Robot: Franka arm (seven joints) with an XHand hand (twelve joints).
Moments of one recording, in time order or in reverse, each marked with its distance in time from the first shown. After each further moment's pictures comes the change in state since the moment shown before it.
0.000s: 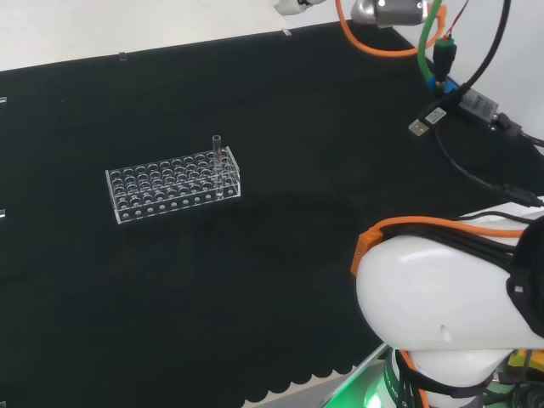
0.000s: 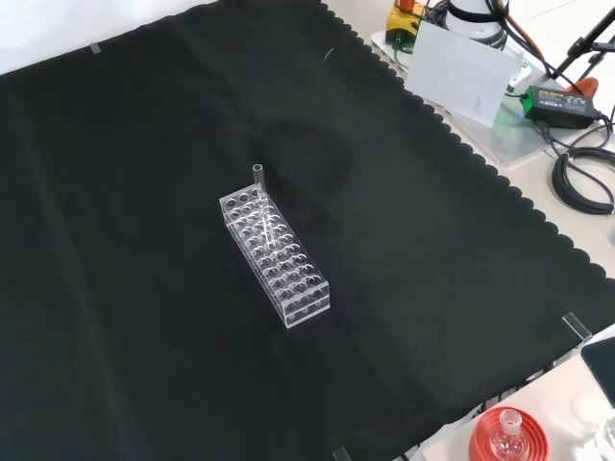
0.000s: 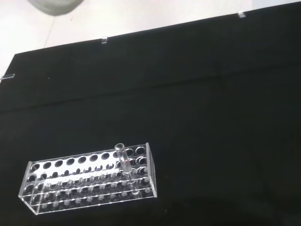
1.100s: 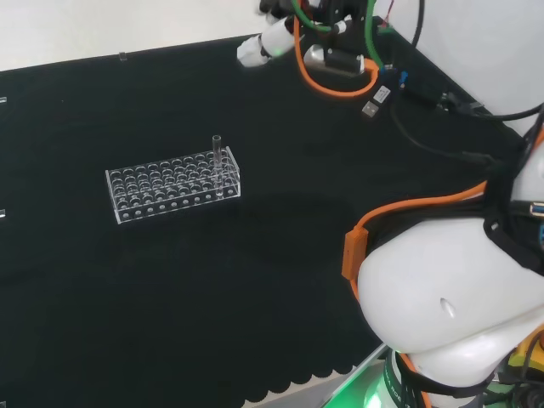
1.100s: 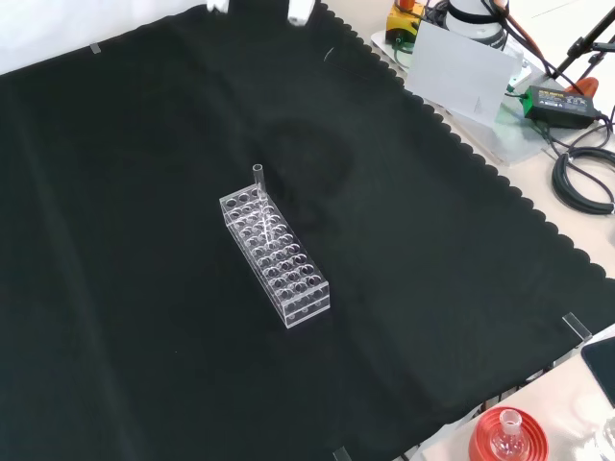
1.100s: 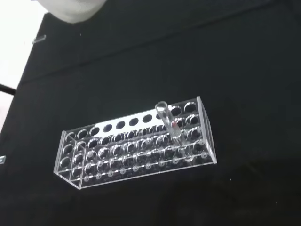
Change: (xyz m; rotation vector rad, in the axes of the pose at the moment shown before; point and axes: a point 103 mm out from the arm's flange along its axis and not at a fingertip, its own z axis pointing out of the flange) arm 0.013 0.090 0.110 0.176 0.188 -0.062
